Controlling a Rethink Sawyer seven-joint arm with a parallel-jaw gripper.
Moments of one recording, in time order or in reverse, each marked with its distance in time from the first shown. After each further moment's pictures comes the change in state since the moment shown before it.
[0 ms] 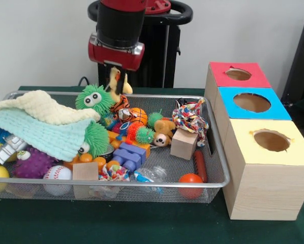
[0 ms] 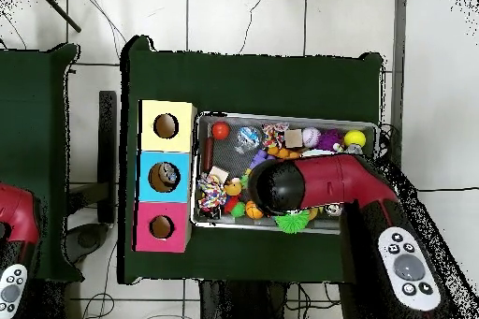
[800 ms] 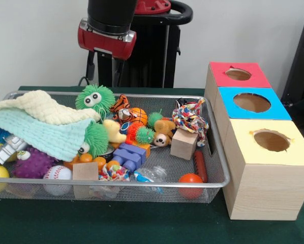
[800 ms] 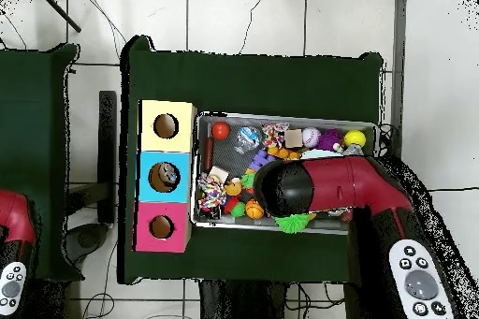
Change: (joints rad) arm -0.002 -0.051 -0.015 0.000 -0.002 0.007 0.000
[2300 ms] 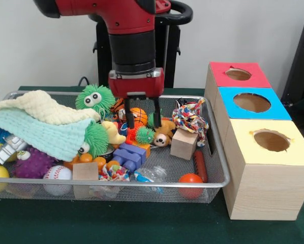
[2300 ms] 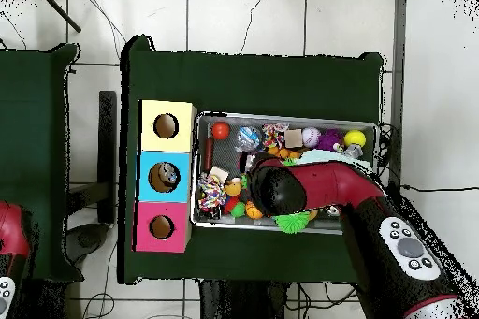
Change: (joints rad) arm -0.129 0.175 0.186 0.082 0.000 -0.426 0.000
